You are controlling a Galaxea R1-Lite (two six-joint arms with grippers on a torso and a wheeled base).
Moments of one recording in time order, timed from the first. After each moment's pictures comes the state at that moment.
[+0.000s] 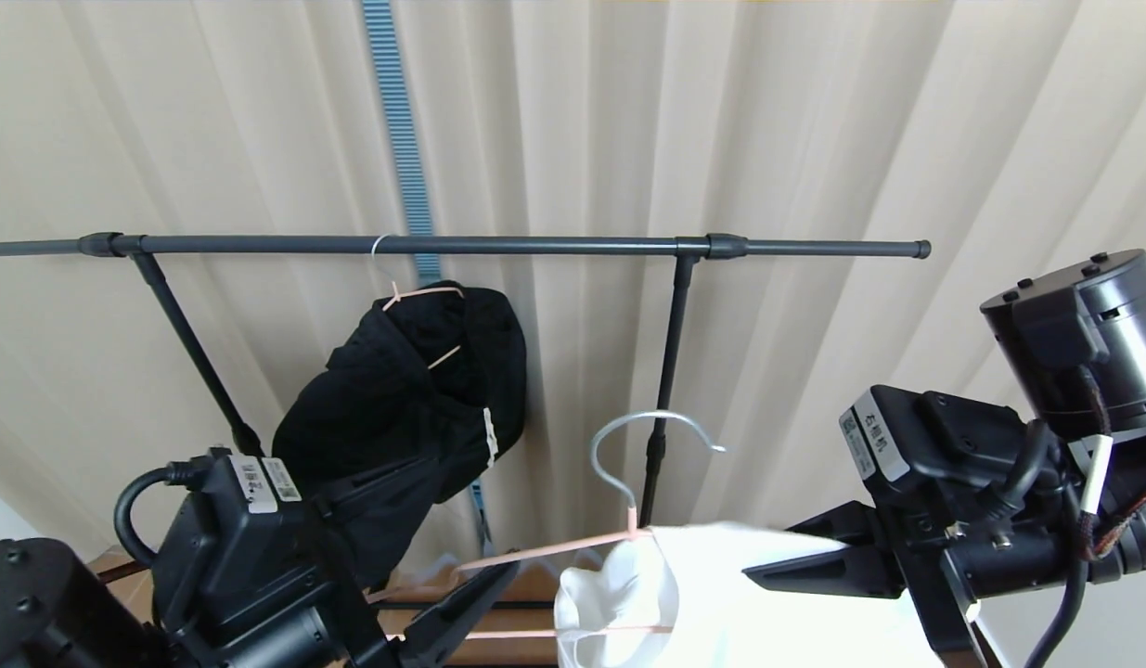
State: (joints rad) left arm -0.66 1.61 -0.04 -1.57 -0.14 0.08; right arm 0.62 1.46 -0.96 0.29 0.51 -0.62
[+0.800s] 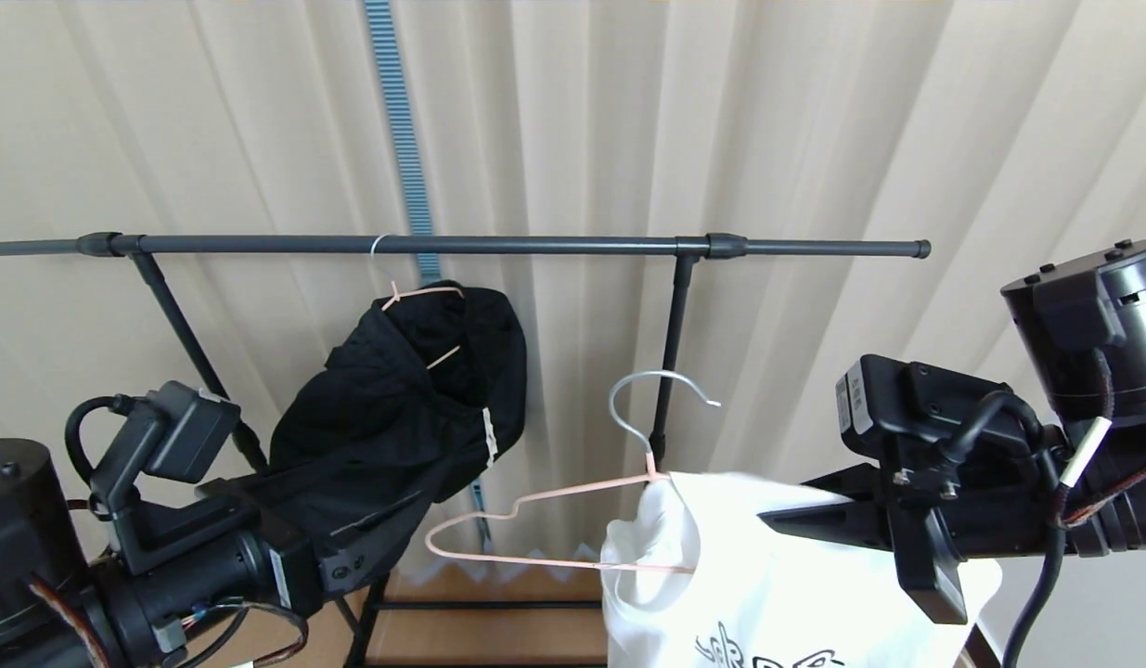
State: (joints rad) left arm -0.42 1.34 -0.26 -0.80 -0.15 -0.09; right arm 0.58 1.45 -0.95 0.23 0.33 -0.58
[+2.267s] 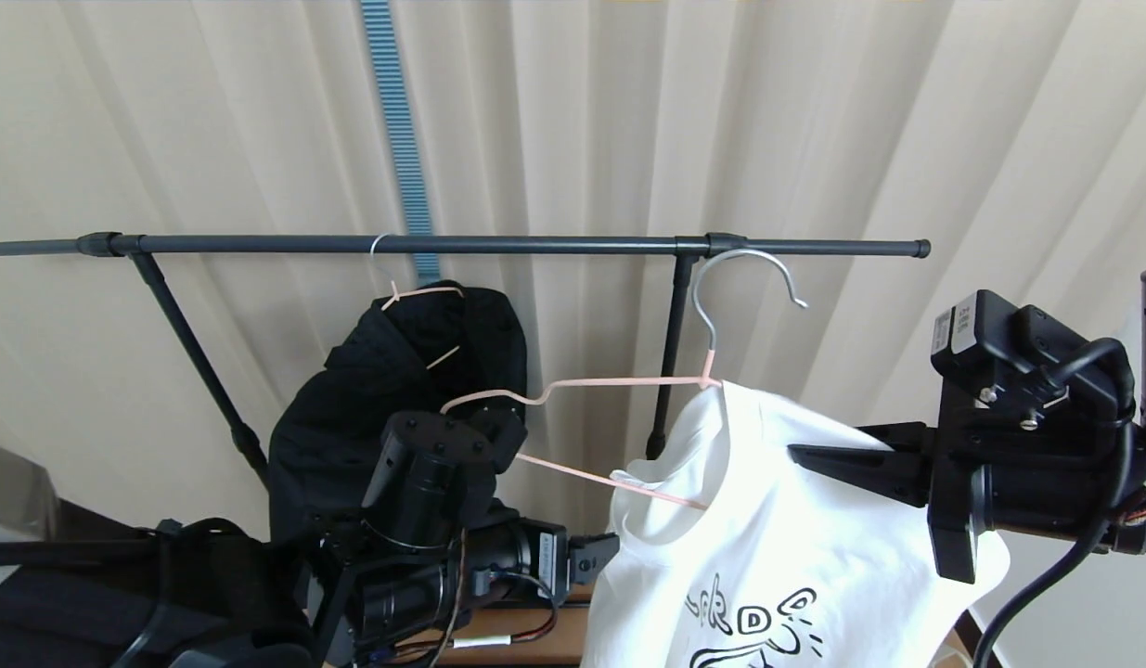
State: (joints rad) left arm -0.76 1.83 -0.68 -0.57 0.00 -0.42; right arm 0.50 1.35 -0.76 -0.13 0.31 -0.35
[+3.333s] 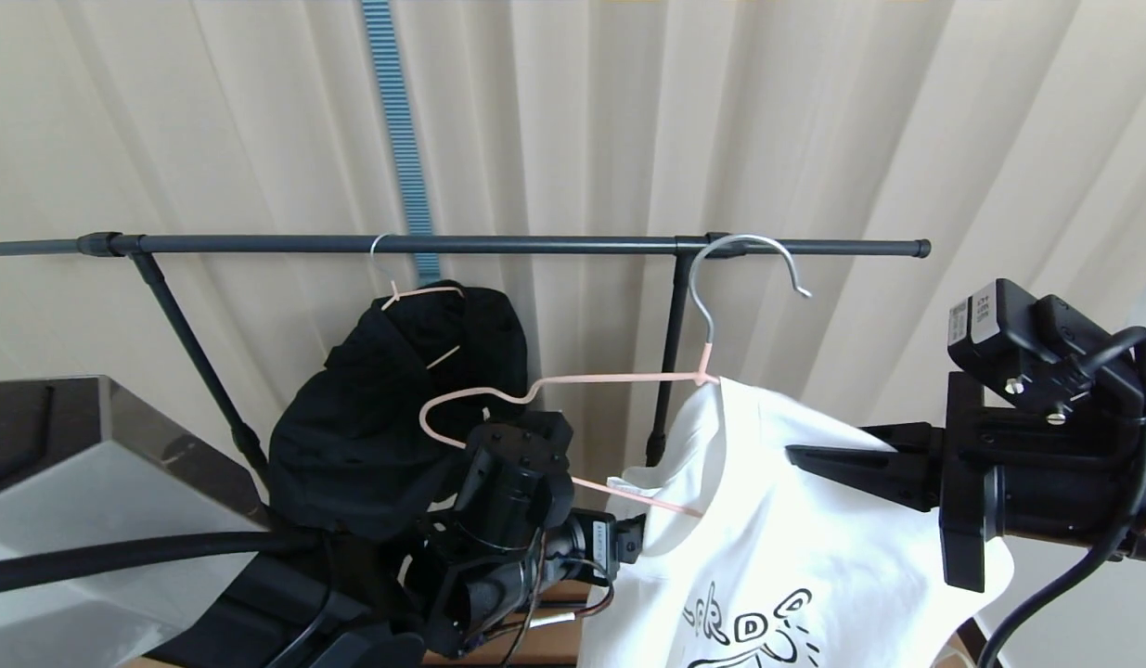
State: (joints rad) left arm -0.81 2.01 -0.78 -0.68 0.14 -0.43; right arm 0.54 1.33 -0.76 -0.13 0.31 -0.30
